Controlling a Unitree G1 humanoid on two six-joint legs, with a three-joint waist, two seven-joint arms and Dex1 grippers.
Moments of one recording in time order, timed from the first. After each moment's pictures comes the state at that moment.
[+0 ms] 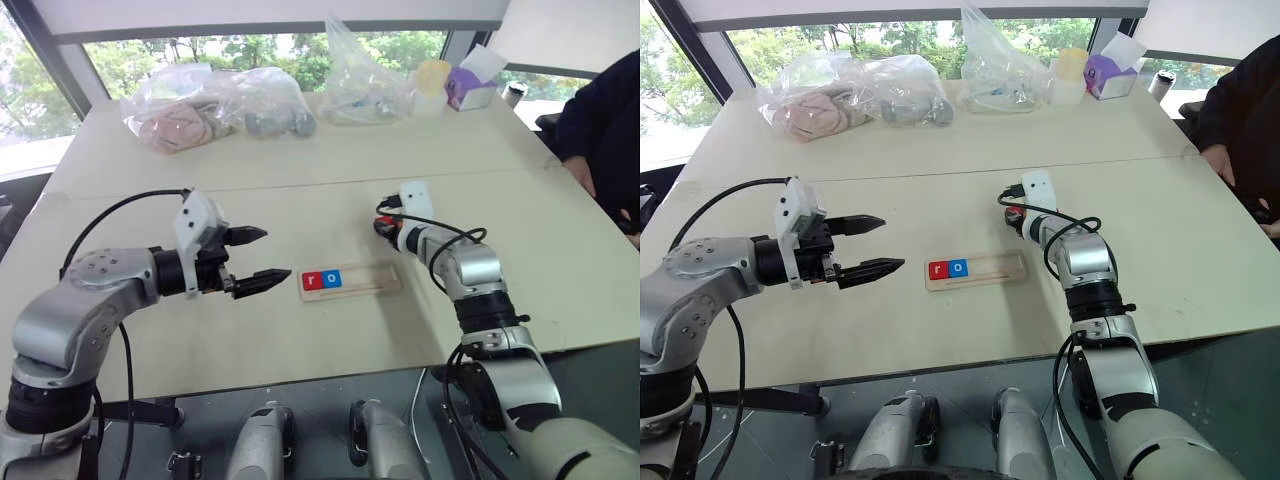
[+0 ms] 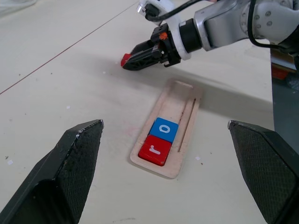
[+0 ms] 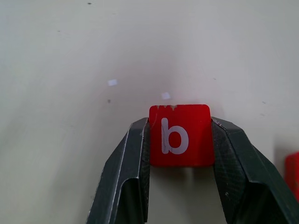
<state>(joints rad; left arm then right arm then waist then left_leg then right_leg) -0.35 0.71 0.15 -0.52 -0.62 0.89 -0.87 -0.74 -0.28 -0.05 0.30 0.16 0.85 0.23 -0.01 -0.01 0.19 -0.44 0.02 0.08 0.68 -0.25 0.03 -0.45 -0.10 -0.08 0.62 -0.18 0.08</state>
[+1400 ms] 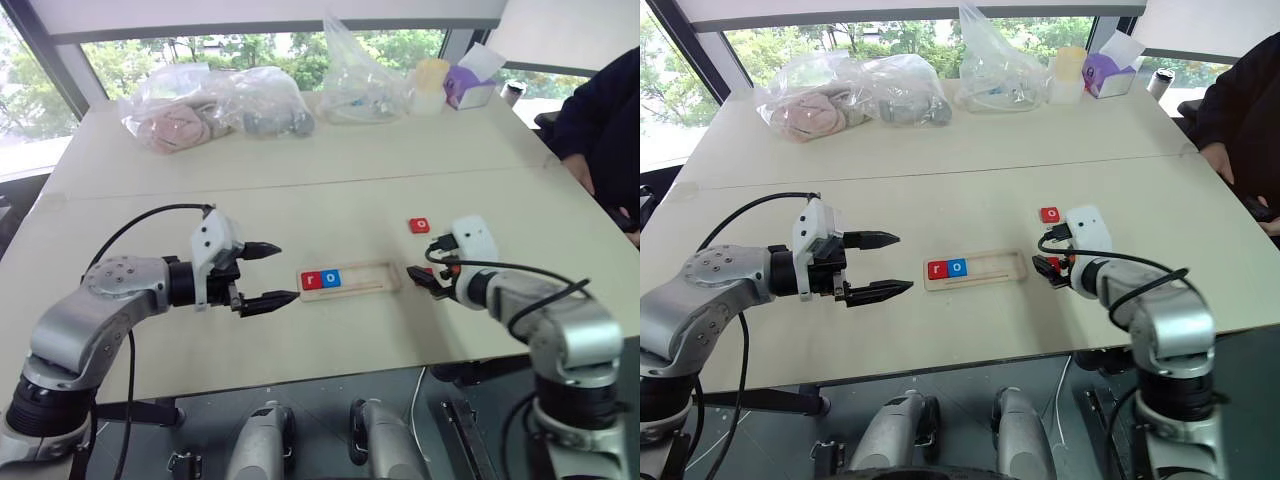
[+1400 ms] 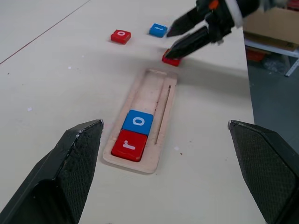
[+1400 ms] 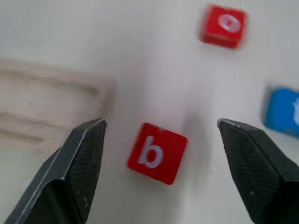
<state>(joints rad) -0.31 0.76 0.04 -0.49 -0.62 0.75 -0.91 -0.39 -0.59 -0.15 -0.50 0.37 1.37 0.45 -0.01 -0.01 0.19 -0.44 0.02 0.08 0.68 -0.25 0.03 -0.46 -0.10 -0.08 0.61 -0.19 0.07</state>
